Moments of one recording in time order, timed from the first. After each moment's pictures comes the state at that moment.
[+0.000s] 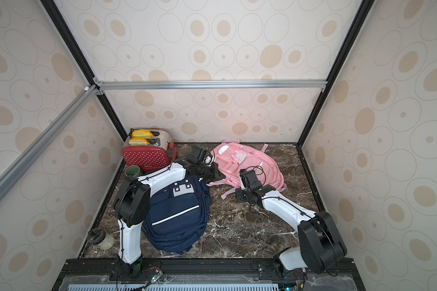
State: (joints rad) left arm -0.54 2.06 1.61 -0.43 0.65 -0.91; right arm 0.56 1.37 0.85 -0.47 -0.01 0.22
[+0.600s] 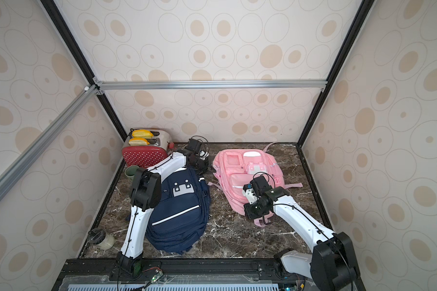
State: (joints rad) left arm -0.40 2.40 2.06 -0.76 0.58 -0.67; right arm 0.49 1.24 0.84 -0.91 -0.30 0.08
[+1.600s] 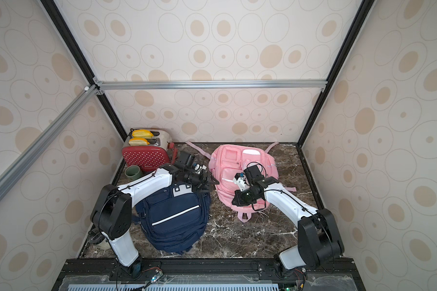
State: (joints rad) left arm -0.55 1.80 1.31 -0.45 0.76 -1.02; right arm 0.49 1.45 0.98 -0.71 -0.47 0.17
